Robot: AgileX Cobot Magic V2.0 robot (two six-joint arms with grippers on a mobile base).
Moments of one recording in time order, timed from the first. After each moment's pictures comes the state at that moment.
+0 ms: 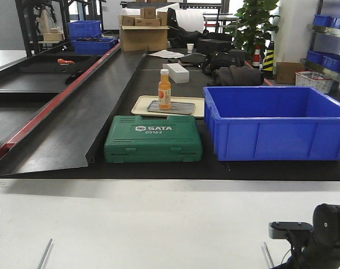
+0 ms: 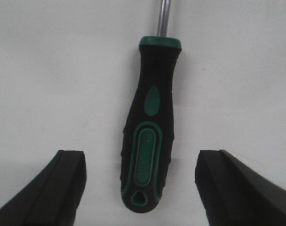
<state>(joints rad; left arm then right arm) -0.09 0.96 -0.71 0.03 0.27 -0.04 0.06 1.88 -1.09 0.09 0.73 -0.03</state>
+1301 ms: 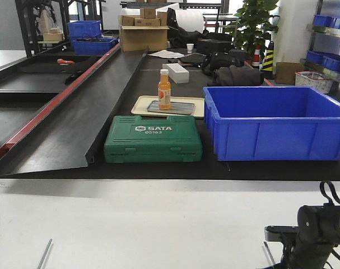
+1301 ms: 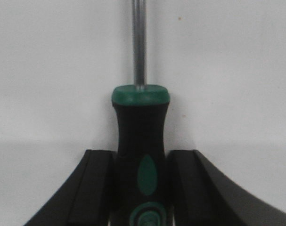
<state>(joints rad) -0.09 0.96 -0.71 0.03 0.35 -0.12 0.06 2.06 -1.23 0.03 0.76 0.05</state>
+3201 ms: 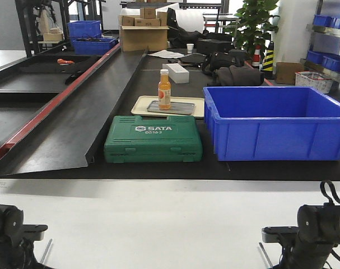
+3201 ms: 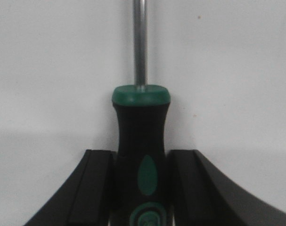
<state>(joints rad) -0.09 2.03 -1.23 0.03 0.79 -0.14 0.06 2.06 -1.23 0.05 0.77 -0.03</state>
